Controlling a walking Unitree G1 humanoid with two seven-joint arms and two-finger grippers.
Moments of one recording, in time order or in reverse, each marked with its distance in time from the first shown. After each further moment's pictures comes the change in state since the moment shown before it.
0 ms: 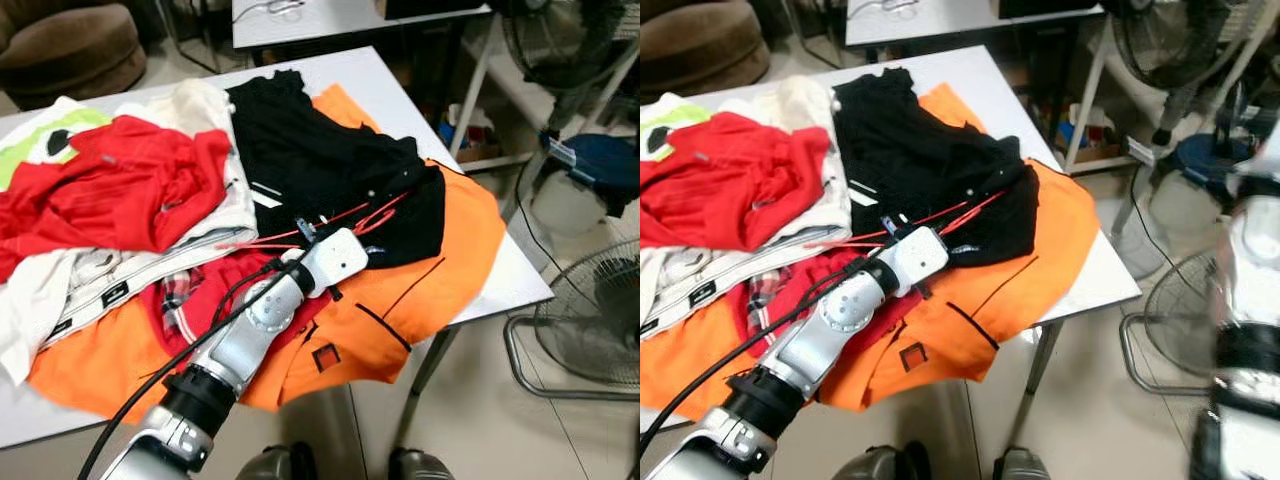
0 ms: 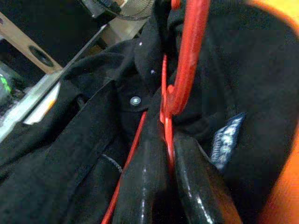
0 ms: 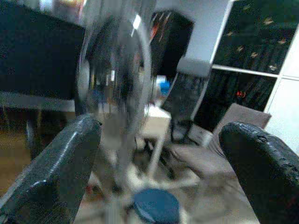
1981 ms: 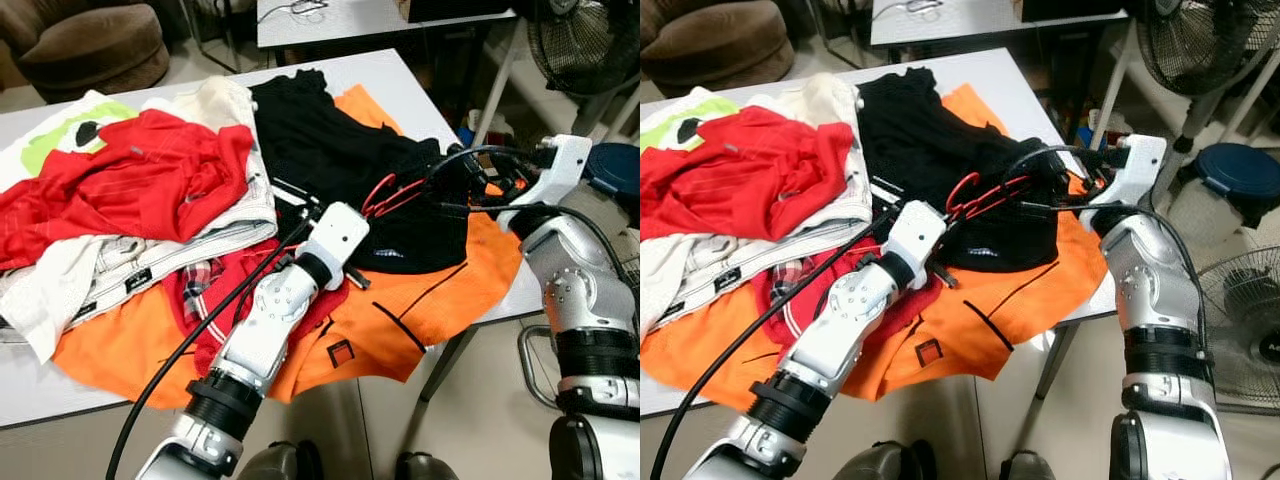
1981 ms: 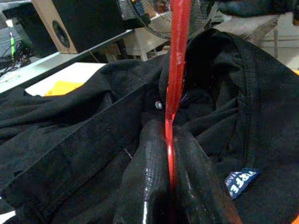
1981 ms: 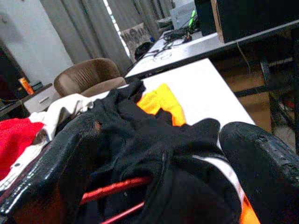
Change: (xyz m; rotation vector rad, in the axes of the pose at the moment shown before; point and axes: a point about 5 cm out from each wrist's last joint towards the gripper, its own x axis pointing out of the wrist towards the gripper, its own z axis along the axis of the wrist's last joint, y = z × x) left arm 0.013 -0.002 0.020 -0.320 -0.059 0.069; right arm -0.034 0.128 0.003 0.744 0.308 0.670
